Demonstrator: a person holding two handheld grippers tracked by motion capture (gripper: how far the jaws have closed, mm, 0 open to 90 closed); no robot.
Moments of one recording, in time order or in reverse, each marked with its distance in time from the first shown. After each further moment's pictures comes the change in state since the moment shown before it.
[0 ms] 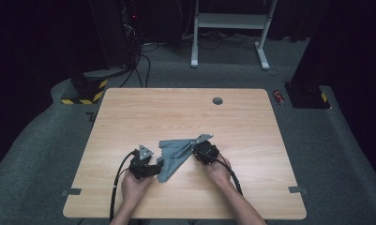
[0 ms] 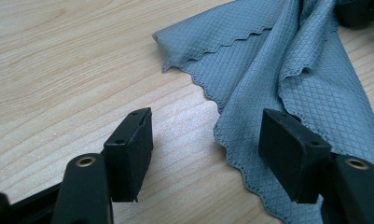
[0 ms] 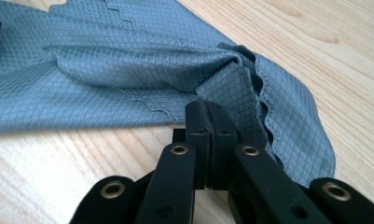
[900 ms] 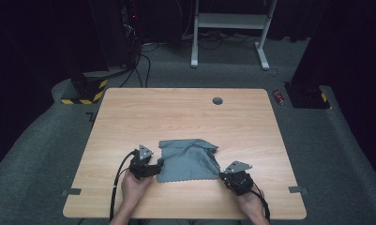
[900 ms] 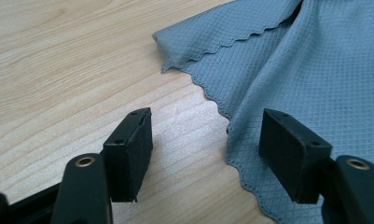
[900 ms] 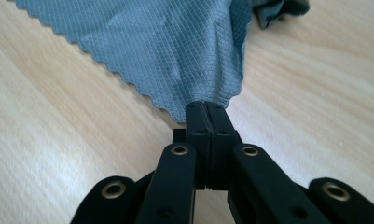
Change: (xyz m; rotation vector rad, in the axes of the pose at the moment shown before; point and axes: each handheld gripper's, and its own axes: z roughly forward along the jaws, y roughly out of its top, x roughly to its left) left arm 0.000 0.000 0.000 0.000 -0.001 0.000; right arm 0.001 -0.106 -0.093 -0.013 0.002 0.068
